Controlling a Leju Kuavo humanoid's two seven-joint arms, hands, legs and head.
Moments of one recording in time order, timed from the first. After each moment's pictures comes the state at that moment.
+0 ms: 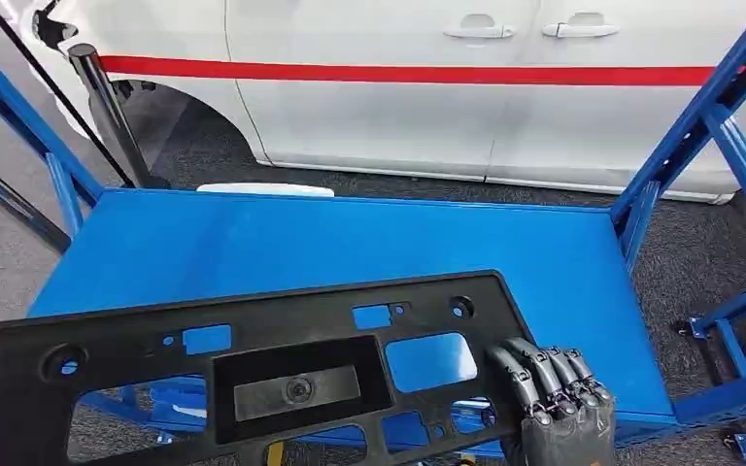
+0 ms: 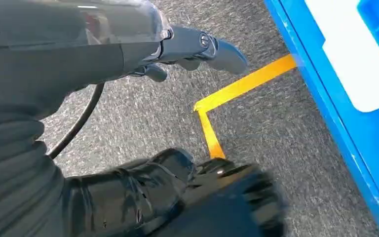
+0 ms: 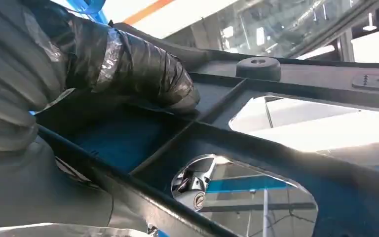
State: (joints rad) left arm -0.08 -0.21 0.94 -0.21 -1.25 0.28 -0.35; right arm 0.33 0.28 0.09 -2.05 1.22 -0.69 -0.66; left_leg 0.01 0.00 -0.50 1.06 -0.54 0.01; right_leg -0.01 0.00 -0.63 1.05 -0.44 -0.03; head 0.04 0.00
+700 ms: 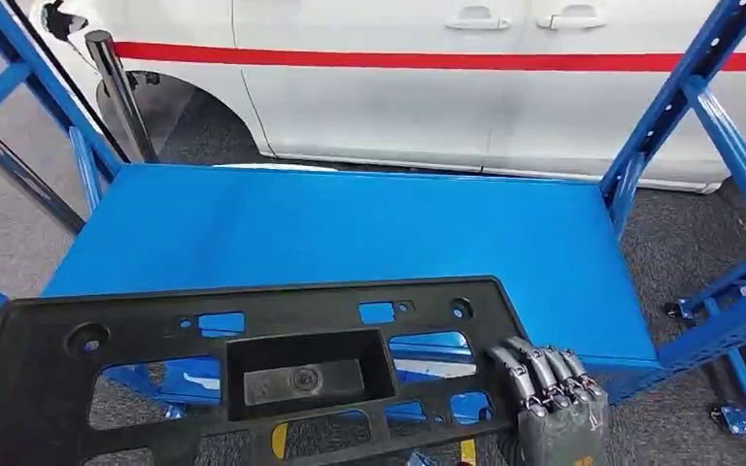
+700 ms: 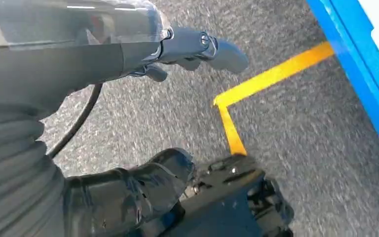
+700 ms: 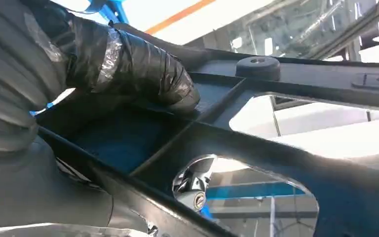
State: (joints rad) left arm -0.08 -0.21 0.95 -0.21 -1.25 0.28 -0.34; right arm 0.33 0.28 0.09 -2.01 1.22 -0.69 -0.62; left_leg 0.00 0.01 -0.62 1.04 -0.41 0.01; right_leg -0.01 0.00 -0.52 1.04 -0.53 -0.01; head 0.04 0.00
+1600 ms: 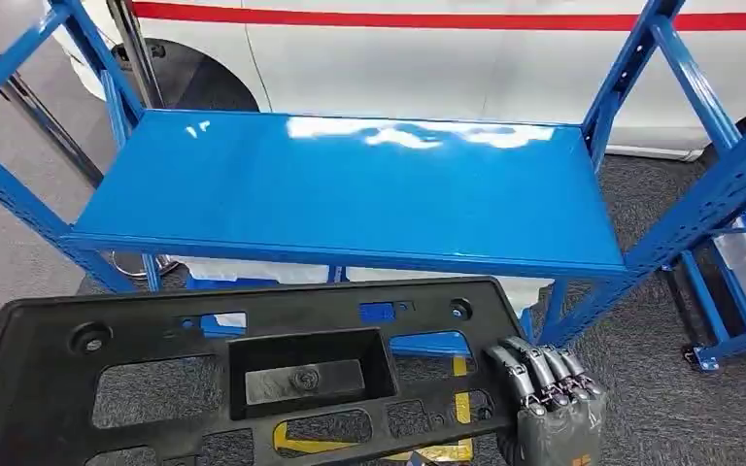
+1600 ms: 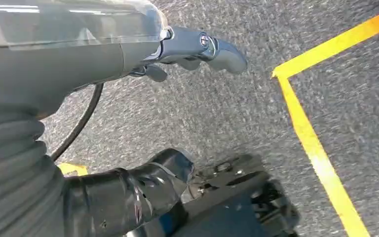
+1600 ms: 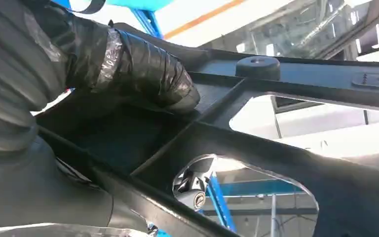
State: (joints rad) left arm -0.09 -0.21 0.95 -0.21 -1.25 0.28 -0.34; right arm 0.33 0.27 0.08 -2.00 1.21 -0.69 -0.62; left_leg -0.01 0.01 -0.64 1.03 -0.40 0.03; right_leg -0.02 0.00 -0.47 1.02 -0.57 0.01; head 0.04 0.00
